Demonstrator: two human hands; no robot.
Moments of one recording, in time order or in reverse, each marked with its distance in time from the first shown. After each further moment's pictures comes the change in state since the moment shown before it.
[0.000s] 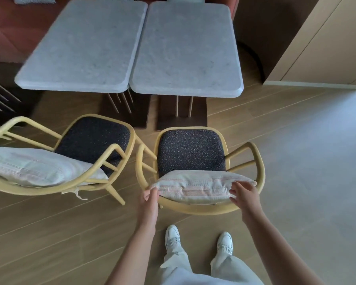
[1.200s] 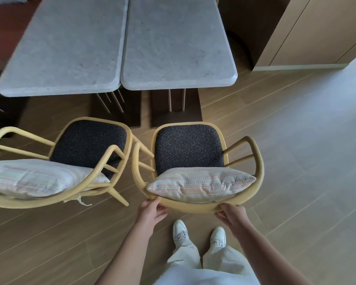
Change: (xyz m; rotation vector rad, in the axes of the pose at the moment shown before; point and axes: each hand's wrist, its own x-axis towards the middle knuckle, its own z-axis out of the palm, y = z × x) left_hand 0.062 -0.036 -0.034 -0.110 -0.219 -0.320; right_hand -0.026 0.082 0.051 0.274 -0.006 0.422
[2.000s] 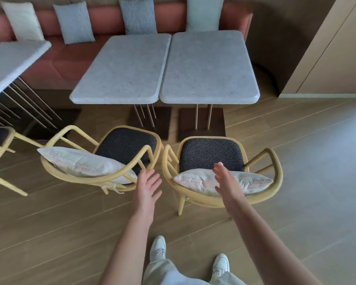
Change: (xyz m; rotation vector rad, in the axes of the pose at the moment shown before) left_hand -0.139 0.030 -0.067 -0.184 -0.073 0.491; right_hand -0.137 -0.020 0.049 -0.279 -0.385 -0.526
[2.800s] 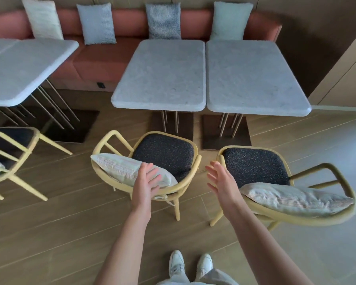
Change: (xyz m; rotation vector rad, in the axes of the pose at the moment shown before) left_hand 0.098 0.153 -0.234 0.026 -0.044 0.060; right_hand -0.013 -0.032 0.309 0.133 -0.054 -0.083
